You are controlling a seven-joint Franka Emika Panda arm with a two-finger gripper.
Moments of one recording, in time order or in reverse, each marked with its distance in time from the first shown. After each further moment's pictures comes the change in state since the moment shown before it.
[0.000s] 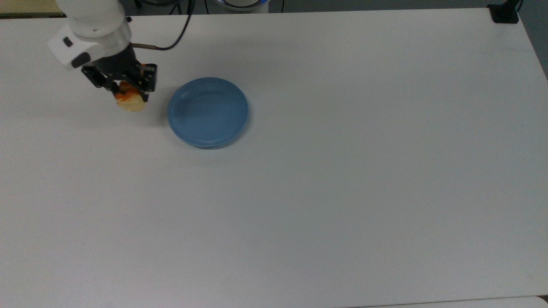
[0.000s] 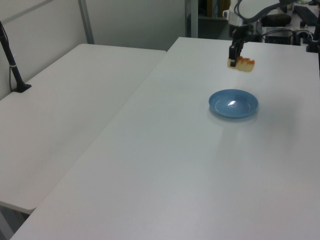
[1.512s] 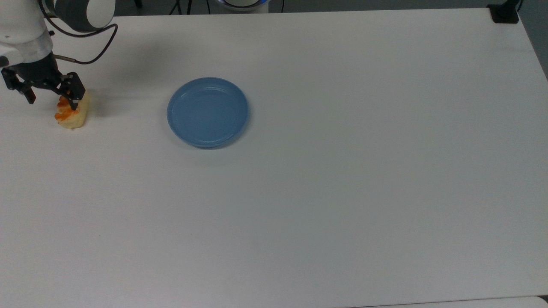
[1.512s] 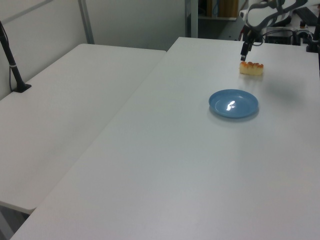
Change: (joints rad) arm -0.248 0.166 0.006 0.055 0.003 0.266 -0.170
